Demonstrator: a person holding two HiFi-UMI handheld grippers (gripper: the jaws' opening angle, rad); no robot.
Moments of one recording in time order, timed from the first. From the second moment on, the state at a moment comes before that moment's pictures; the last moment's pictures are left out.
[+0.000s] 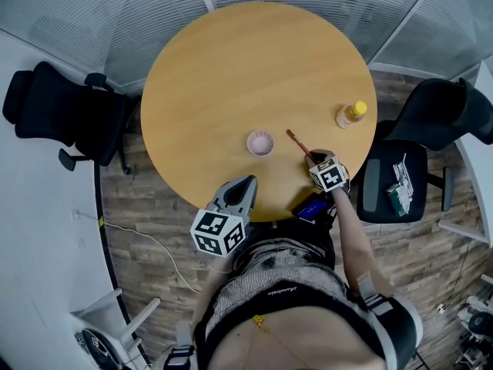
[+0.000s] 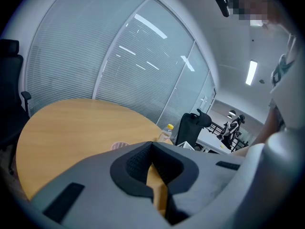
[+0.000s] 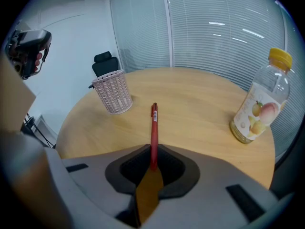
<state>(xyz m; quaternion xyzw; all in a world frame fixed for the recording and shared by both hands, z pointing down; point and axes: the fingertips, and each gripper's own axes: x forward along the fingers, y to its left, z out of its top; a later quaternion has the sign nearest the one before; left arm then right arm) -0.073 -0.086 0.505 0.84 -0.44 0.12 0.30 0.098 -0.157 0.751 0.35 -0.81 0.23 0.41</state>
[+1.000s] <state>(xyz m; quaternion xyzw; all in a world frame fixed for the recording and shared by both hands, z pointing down) -0.077 -0.077 0.504 0.84 -0.43 0.11 0.30 0.093 -0.155 0.738 0.34 -0.82 0.20 0.41</state>
